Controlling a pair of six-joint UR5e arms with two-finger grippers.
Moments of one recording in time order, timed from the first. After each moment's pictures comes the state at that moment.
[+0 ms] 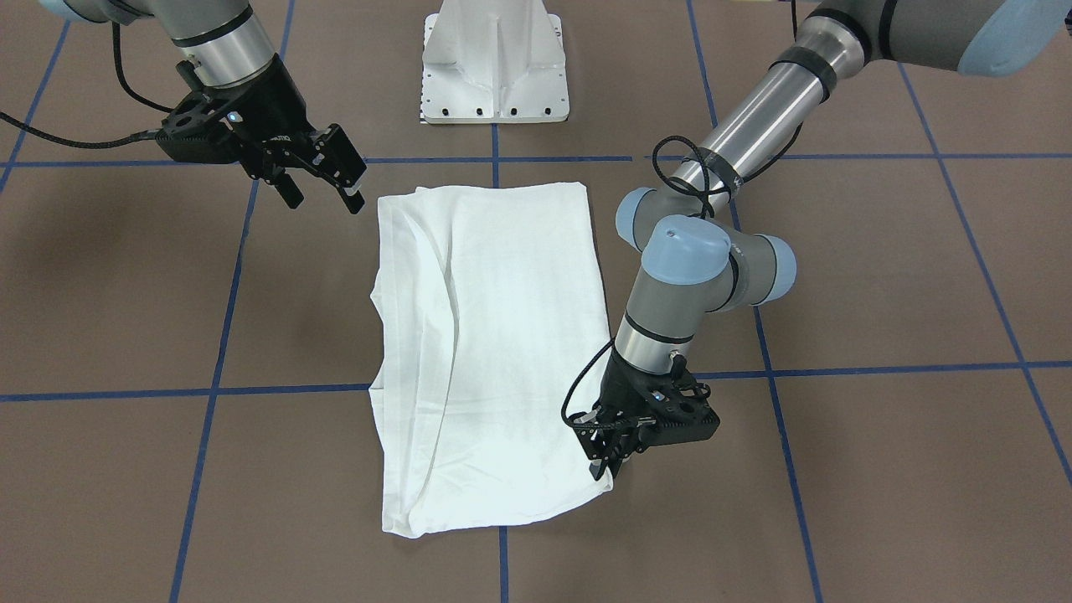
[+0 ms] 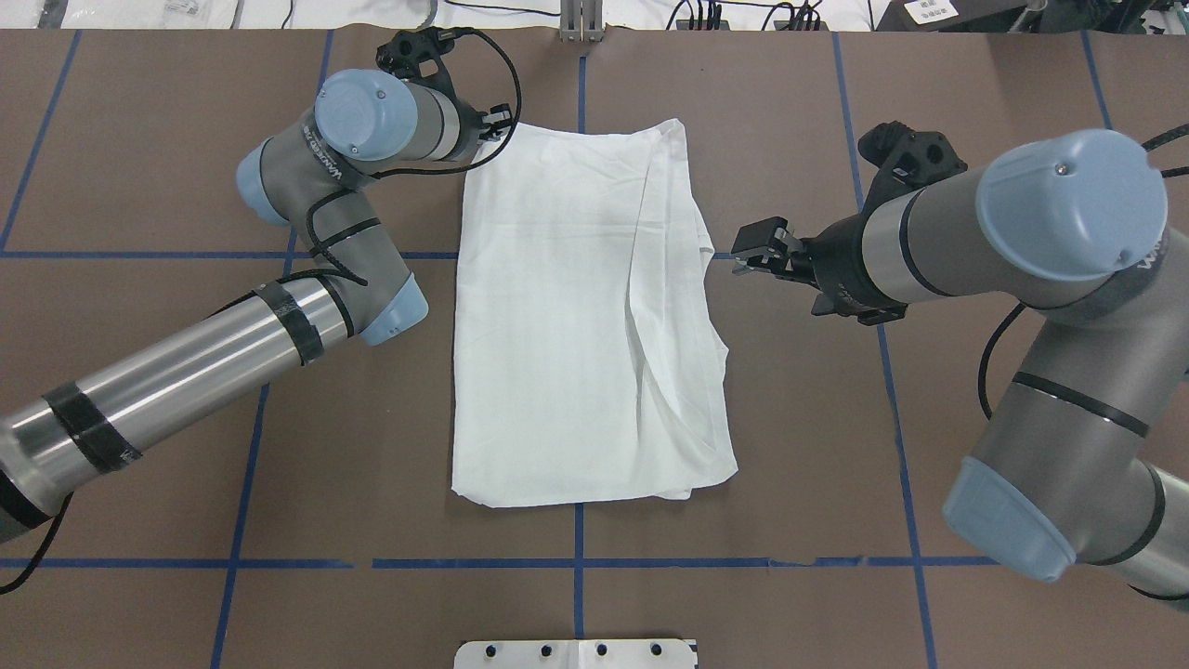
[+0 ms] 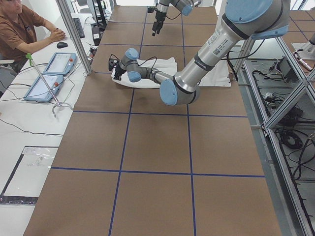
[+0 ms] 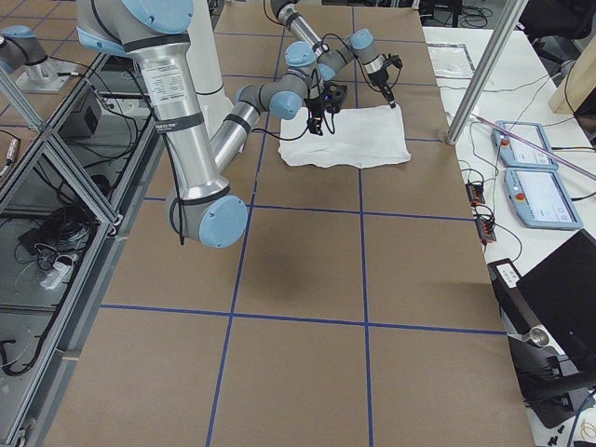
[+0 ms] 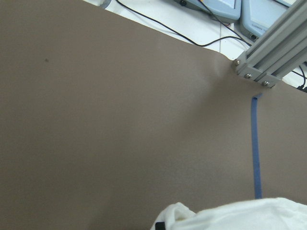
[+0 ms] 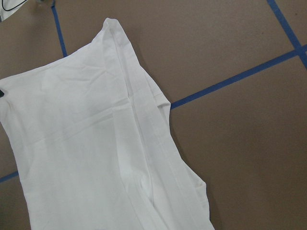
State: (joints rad) left arm -0.75 -2.44 -0.99 -2.43 -1.63 -1.35; right arm 0.67 -1.24 2.11 -1.42 1.86 1.57
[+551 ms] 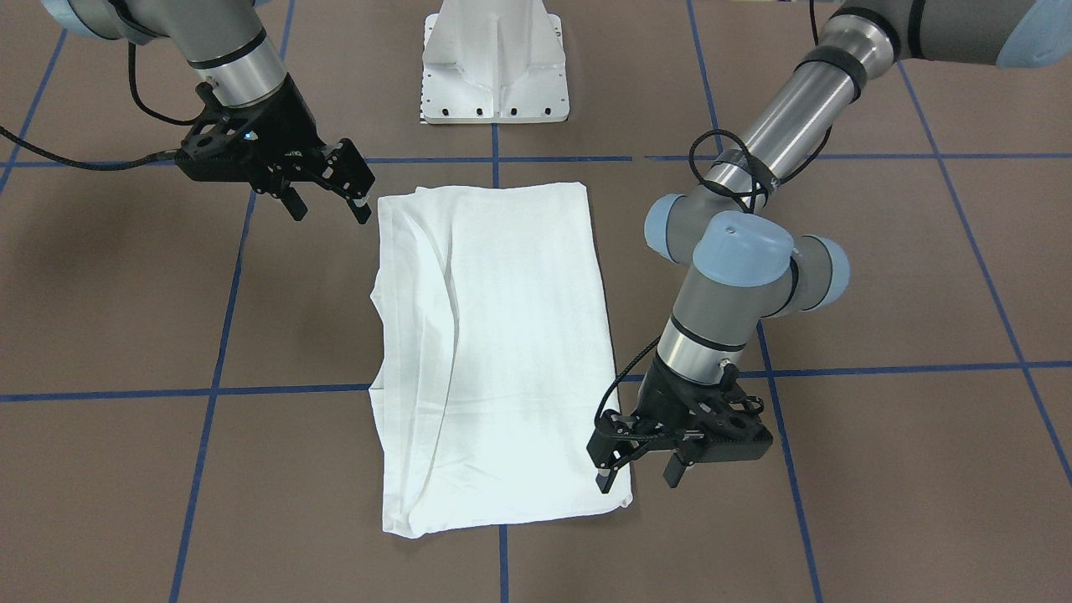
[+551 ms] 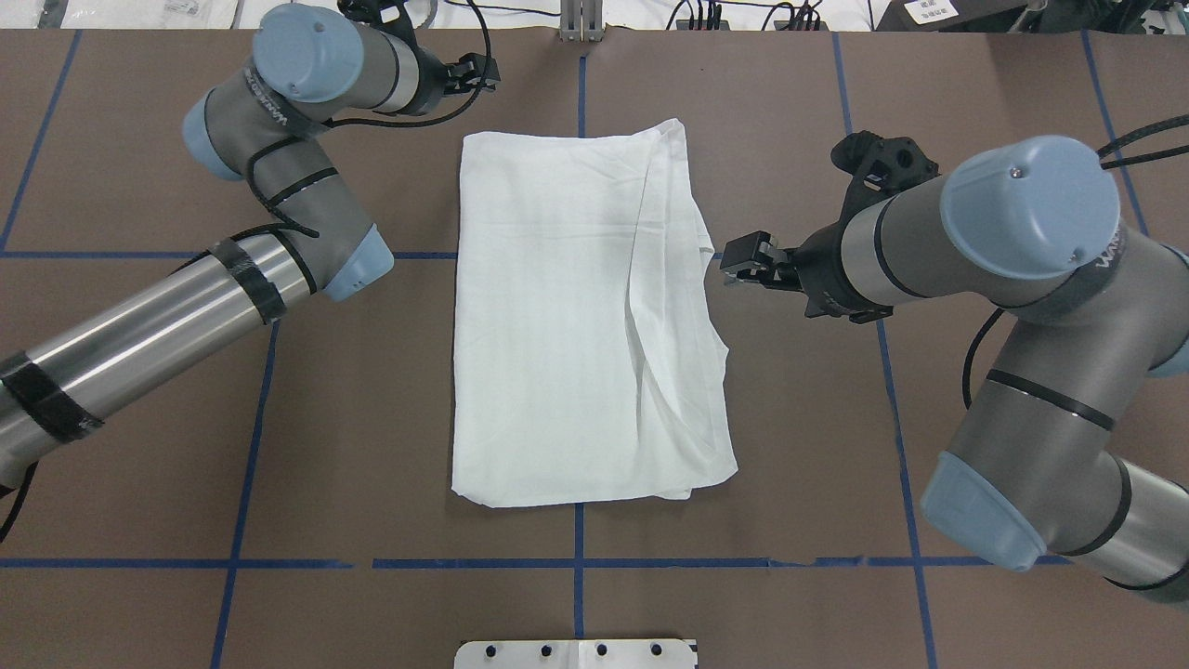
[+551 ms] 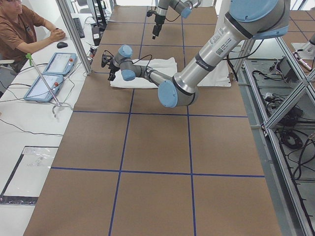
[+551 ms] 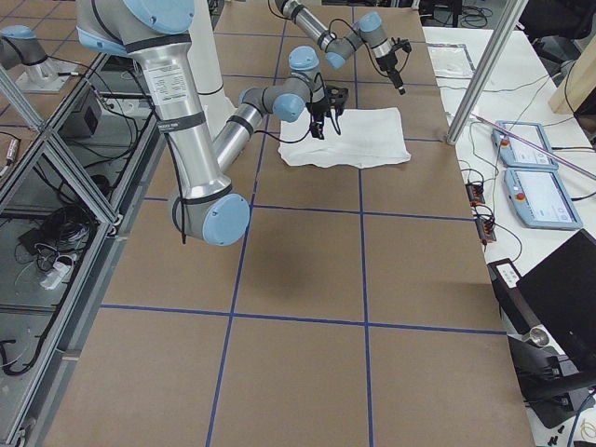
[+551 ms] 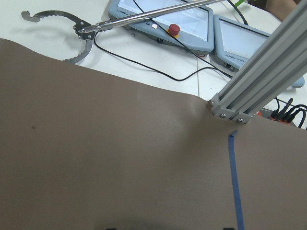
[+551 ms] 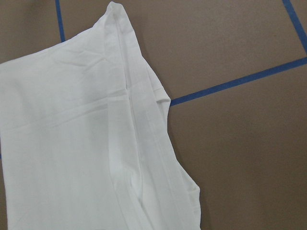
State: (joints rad) left arm -0.84 -2.38 -1.10 -2.42 -1.77 -1.29; right arm 0.66 -1.21 2.05 -1.42 1.86 1.43
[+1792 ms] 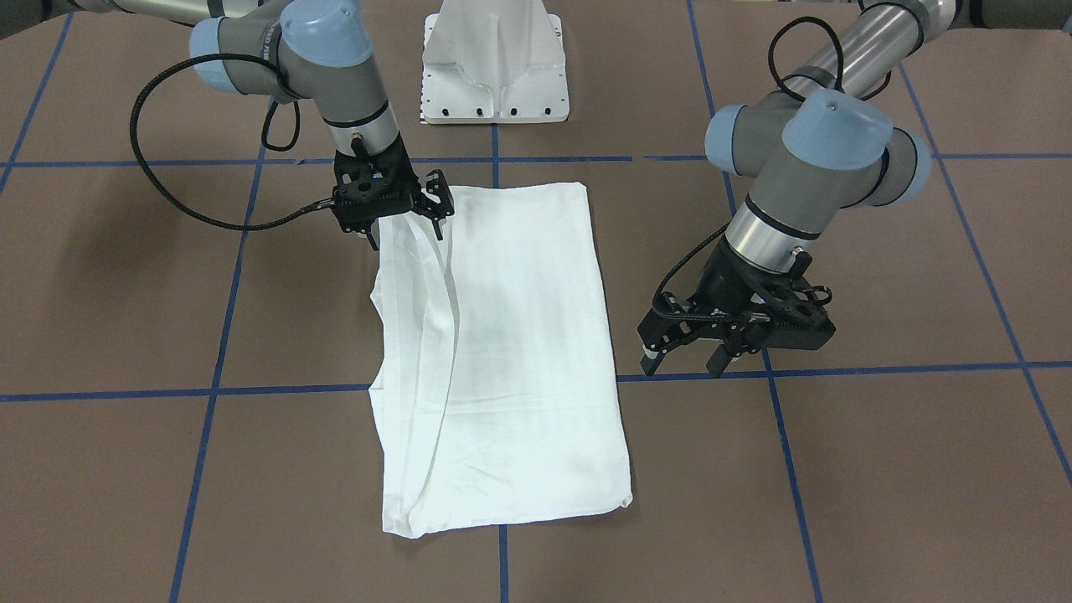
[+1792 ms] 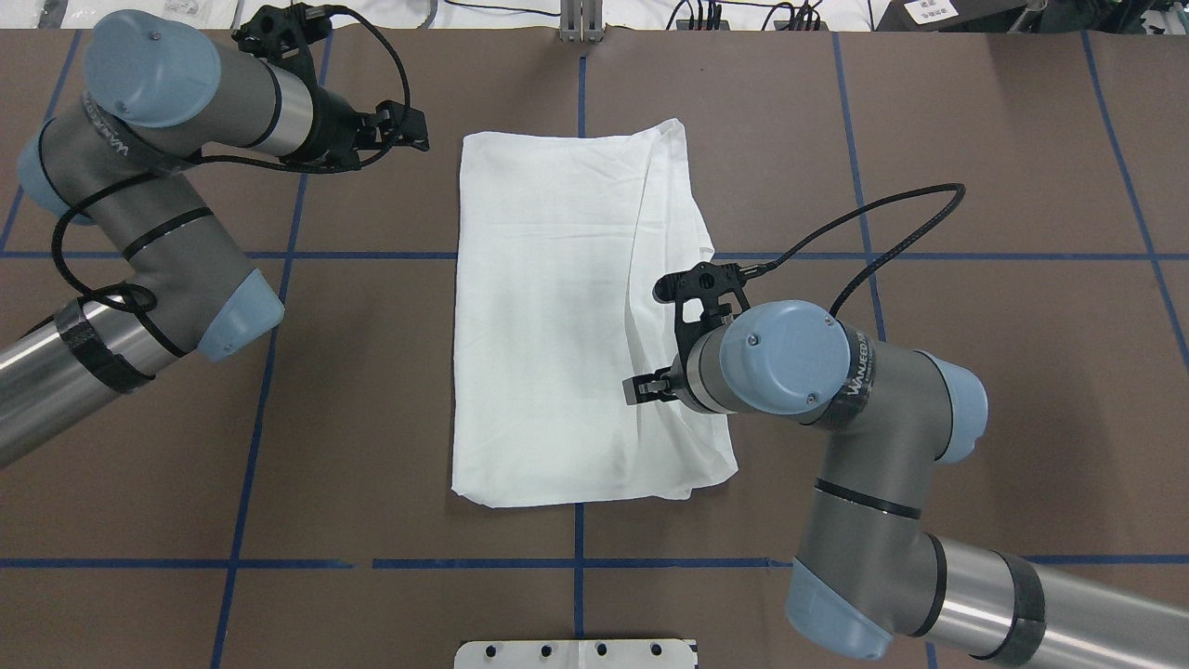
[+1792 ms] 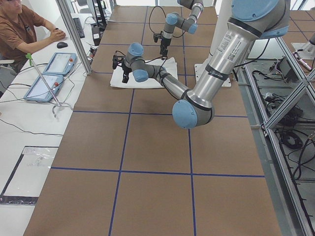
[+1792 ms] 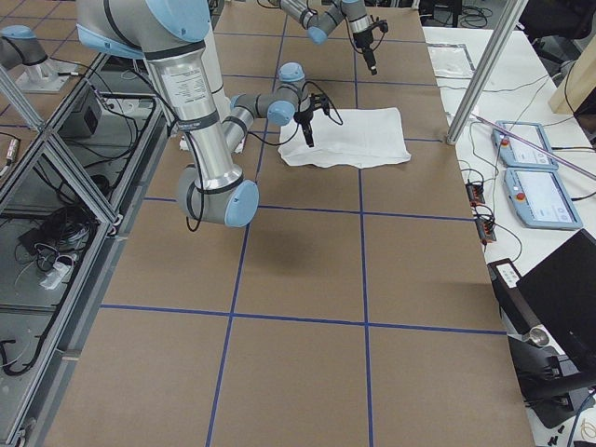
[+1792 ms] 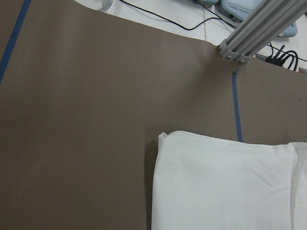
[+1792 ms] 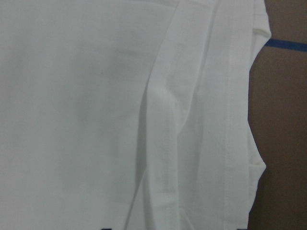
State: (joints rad) left arm -0.85 -2.13 -1.53 -2.18 -1.91 -1.26; right arm 0.41 -1.10 1.85 -1.42 1.65 1.08
